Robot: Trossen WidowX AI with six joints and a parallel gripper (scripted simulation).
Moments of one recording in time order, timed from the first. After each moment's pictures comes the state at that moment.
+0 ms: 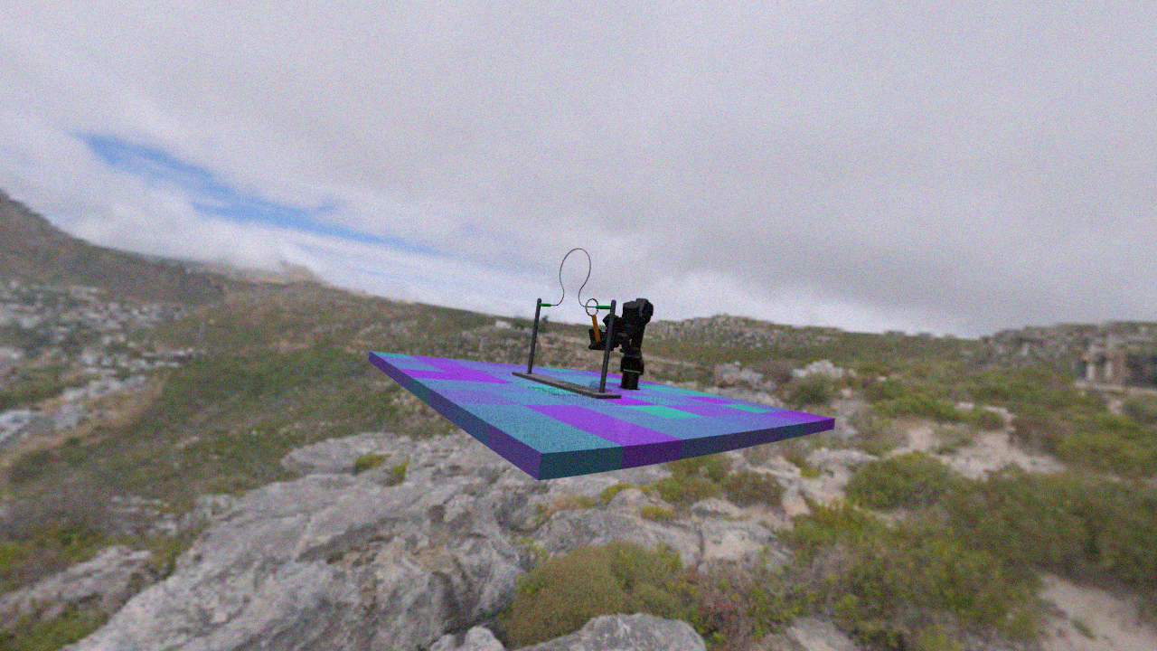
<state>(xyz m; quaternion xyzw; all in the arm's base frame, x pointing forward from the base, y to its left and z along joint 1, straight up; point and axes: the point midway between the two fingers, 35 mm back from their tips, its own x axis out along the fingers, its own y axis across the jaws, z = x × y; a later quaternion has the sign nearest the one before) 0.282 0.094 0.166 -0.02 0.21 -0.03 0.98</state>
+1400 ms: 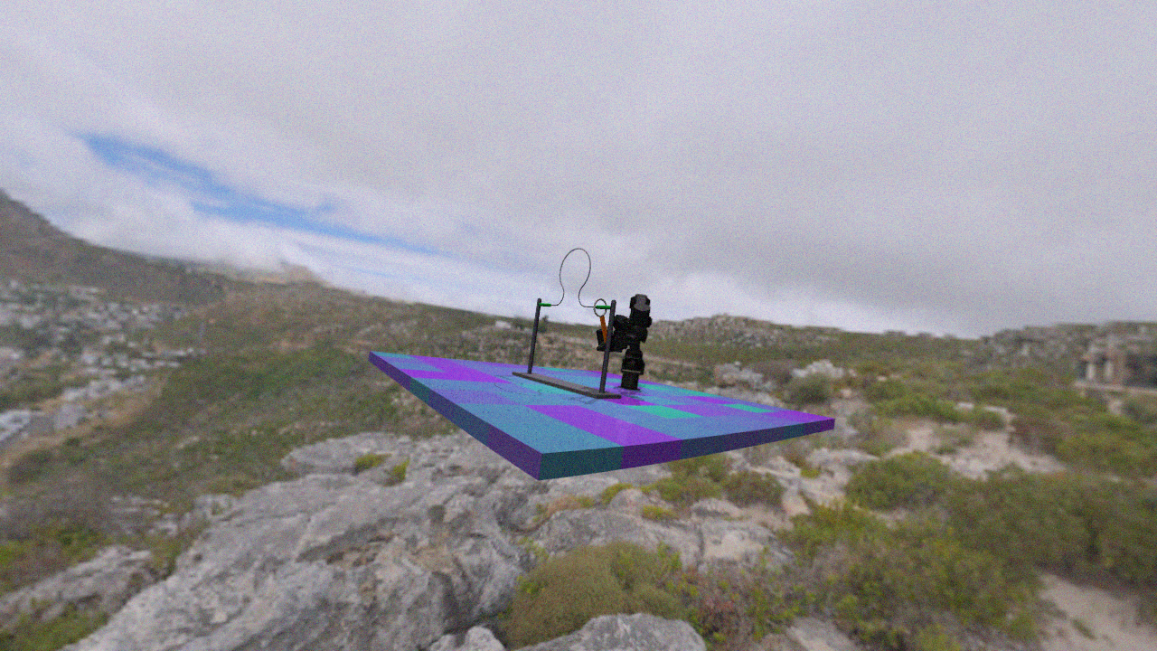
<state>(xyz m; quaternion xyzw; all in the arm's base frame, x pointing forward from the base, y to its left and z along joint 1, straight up) 0.280 0.133 0.165 -0.01 0.21 -0.03 0.98</state>
